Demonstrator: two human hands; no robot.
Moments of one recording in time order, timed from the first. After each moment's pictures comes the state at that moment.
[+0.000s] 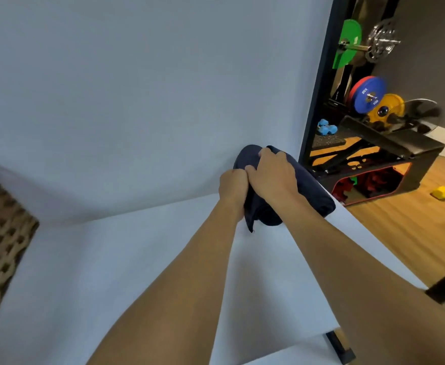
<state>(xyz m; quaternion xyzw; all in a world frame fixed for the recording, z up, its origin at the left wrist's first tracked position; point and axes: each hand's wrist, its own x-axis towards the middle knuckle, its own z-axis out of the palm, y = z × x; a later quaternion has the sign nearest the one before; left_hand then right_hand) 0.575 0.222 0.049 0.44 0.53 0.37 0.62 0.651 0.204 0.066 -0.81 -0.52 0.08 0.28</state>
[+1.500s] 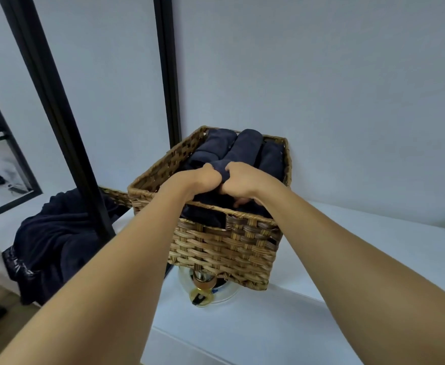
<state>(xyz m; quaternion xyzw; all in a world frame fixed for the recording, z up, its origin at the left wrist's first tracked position) 0.029 0.055 0.139 0.54 0.74 0.24 0.32 0.141 0.076 0.146 -0.49 -0.81 0.30 0.11</state>
